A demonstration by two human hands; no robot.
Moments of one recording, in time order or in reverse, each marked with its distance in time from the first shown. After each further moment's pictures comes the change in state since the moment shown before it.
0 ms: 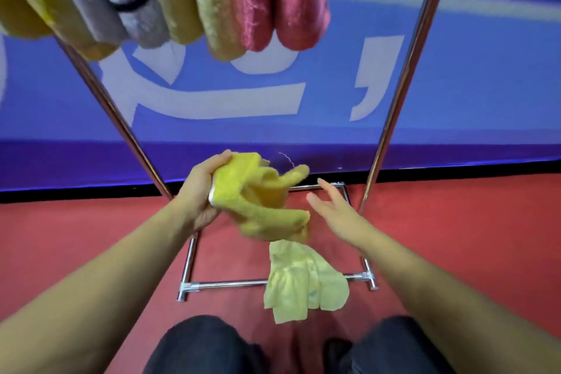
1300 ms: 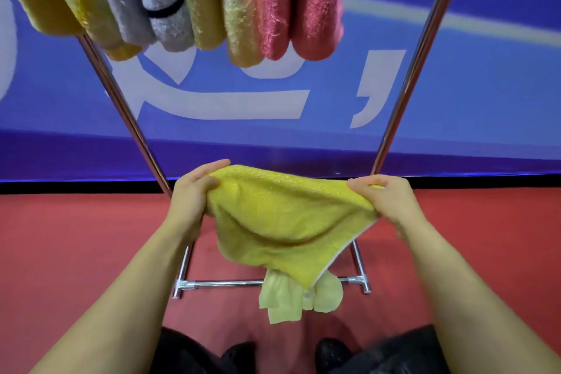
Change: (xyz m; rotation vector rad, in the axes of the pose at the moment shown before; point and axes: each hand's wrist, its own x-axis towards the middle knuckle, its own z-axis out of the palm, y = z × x) left_hand -0.009 -0.017 -0.040 0.256 0.232 0.334; right_hand -0.023 -0.039 -0.069 -0.074 0.416 -0.057
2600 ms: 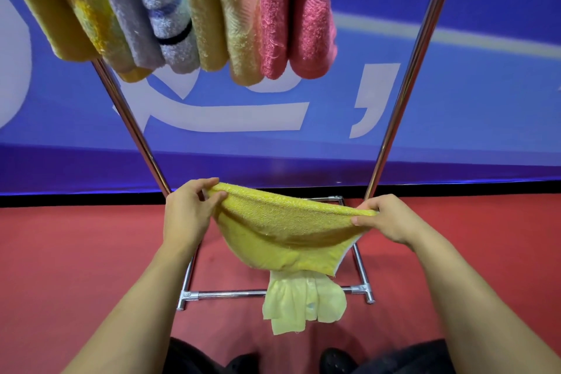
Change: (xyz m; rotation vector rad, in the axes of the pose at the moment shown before) left_hand -0.003 -0.004 -0.014 0.720 0.254 0.305; right_hand 0.003 0.010 -0.020 -0.476 -0.330 -0.105
